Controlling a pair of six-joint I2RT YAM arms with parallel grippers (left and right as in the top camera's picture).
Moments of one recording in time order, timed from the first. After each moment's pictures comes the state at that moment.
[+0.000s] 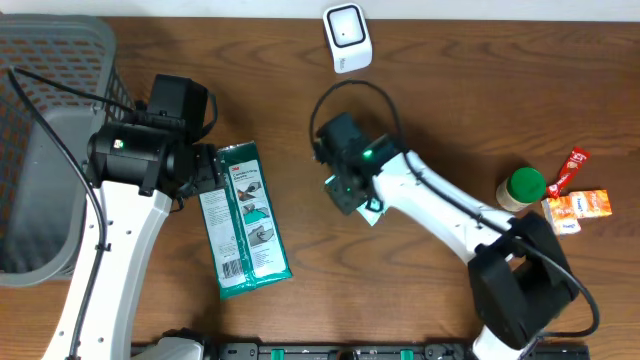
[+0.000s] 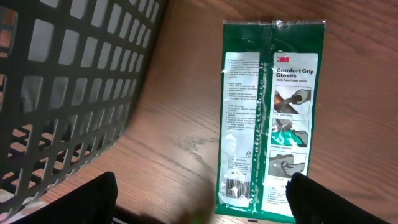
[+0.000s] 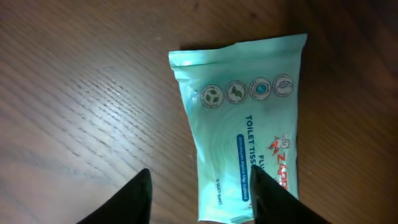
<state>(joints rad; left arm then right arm) -0.18 1.38 1.49 -1.43 -0.30 -0.43 0.68 1.86 1.33 -0.83 0.06 0.02</state>
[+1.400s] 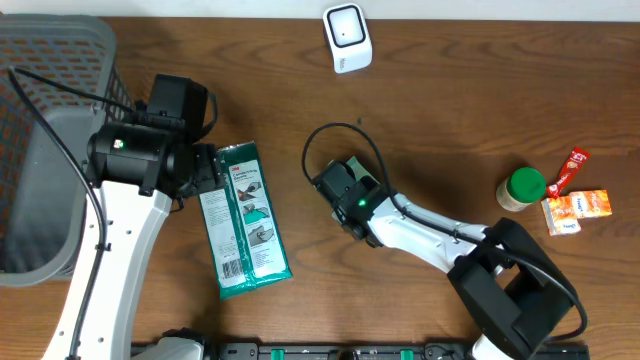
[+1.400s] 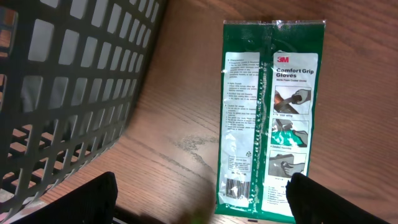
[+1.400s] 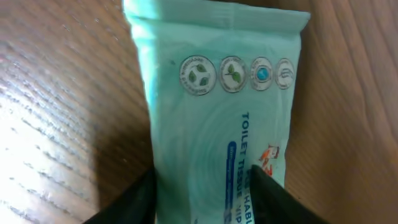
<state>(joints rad) -0.18 1.38 1.49 -1.43 -0.30 -0.43 0.77 1.83 1.00 -0.43 0.38 -0.10</state>
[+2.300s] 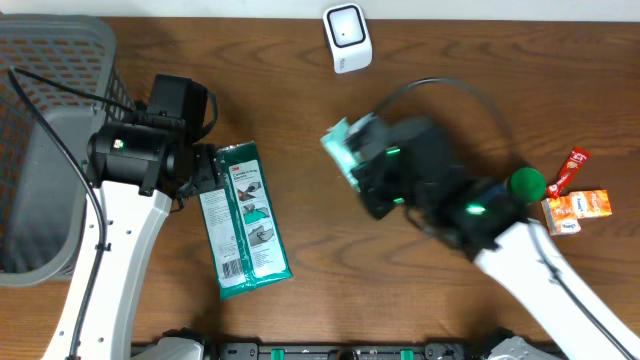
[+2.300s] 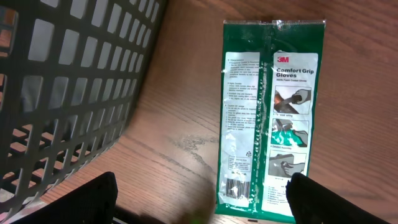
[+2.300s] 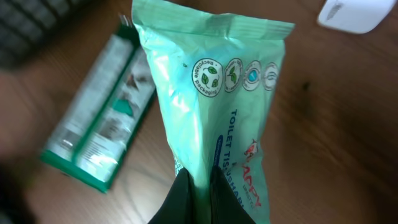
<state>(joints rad) -0.18 1.38 1.49 -1.43 -0.30 -0.43 0.59 1.28 1.18 -0.70 -0.18 0.02</state>
